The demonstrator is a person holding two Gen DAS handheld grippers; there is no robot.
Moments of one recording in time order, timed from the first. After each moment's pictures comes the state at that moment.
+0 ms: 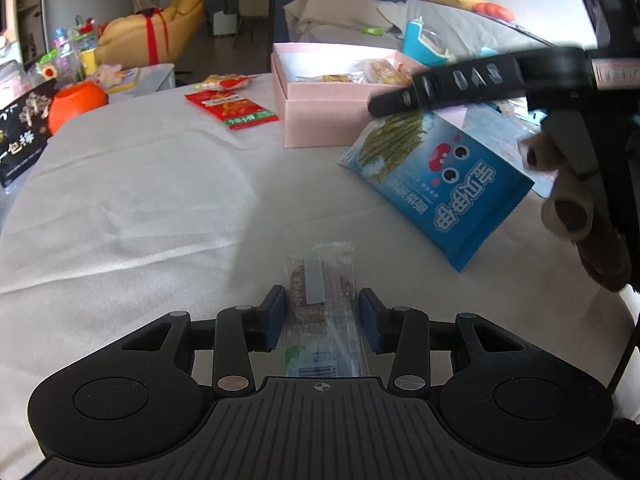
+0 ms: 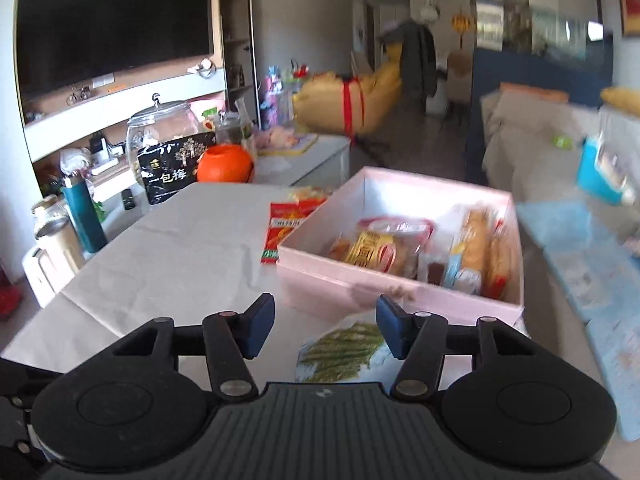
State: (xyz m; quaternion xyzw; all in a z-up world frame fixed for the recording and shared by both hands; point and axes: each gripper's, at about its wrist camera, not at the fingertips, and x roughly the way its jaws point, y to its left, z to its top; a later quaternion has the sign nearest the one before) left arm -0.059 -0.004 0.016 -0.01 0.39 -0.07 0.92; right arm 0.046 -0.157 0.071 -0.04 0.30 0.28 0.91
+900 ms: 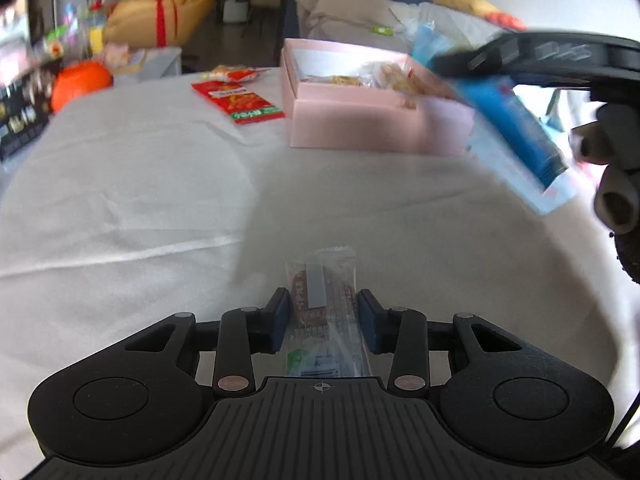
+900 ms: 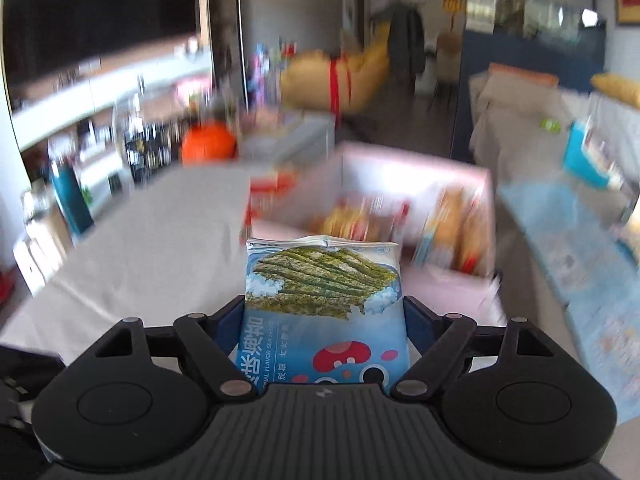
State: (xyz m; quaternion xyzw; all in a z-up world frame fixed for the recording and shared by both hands) left arm -0.050 0.006 0.023 -0.07 0.40 -0.07 0.91; right arm 0.035 -0.178 0.102 -0.06 0.28 0.26 0.92
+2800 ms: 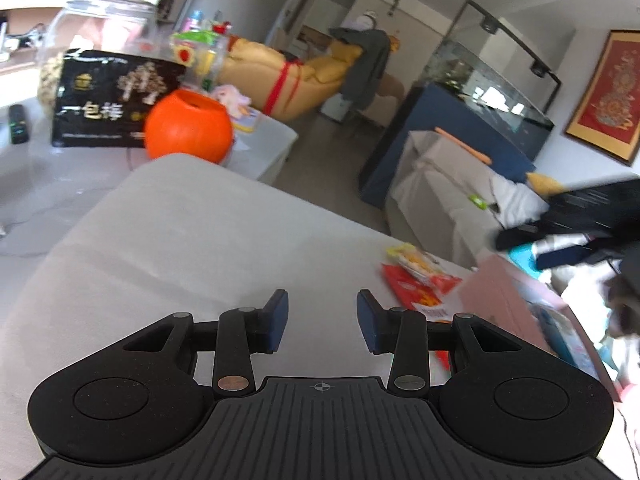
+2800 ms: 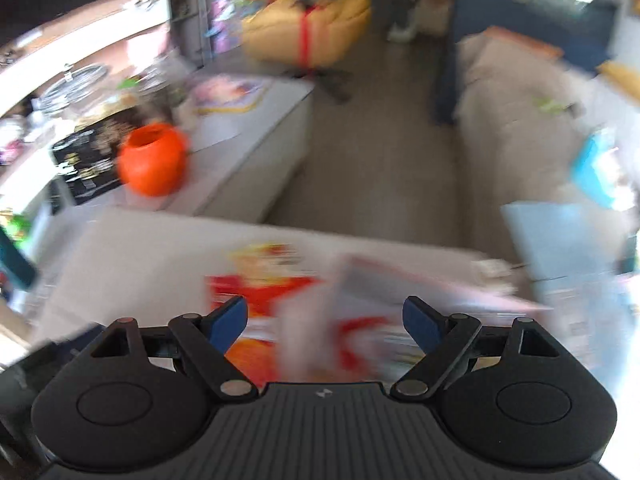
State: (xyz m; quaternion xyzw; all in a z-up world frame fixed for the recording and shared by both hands) left arm 0.089 0.203 0.003 -0.25 0.24 0.06 0.94; right arm 0.243 -0.009 0.126 -0.09 0.44 0.21 0.87
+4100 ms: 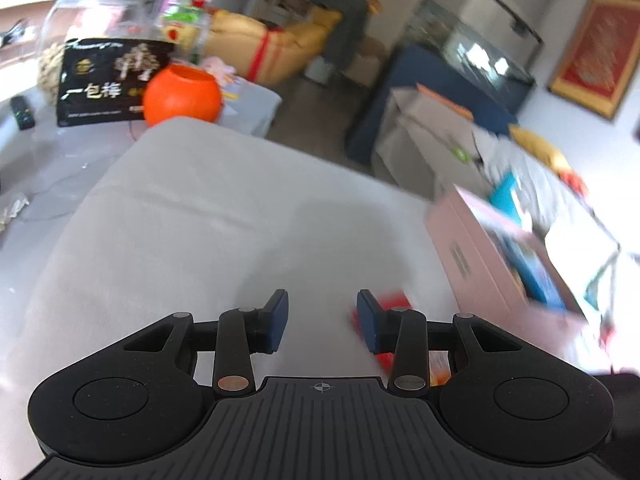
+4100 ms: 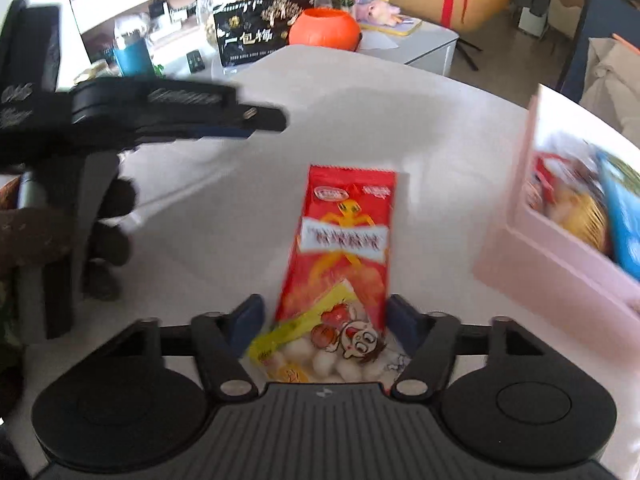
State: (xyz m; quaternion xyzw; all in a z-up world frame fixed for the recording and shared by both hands) left arm 0.012 0.171 0.022 -0.21 0.30 0.01 0.93; right arm 0.043 -0.039 0.045 -0.15 0.44 0.36 0.81
